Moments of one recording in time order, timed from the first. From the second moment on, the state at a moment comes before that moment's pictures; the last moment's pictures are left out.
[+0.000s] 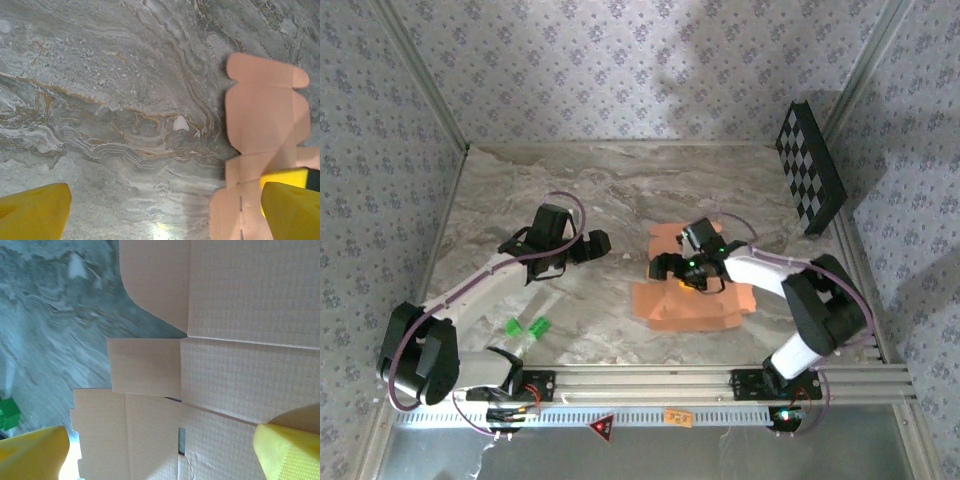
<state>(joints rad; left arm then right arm) -0.47 1.28 0.80 -0.36 0.18 -0.67 0.58 1.61 0.82 -0.24 -0.41 0.67</state>
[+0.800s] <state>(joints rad) -0.62 1.31 0.78 -0.28 0.22 -0.77 0.47 1.86 1.30 -0.34 -0.55 0.54</state>
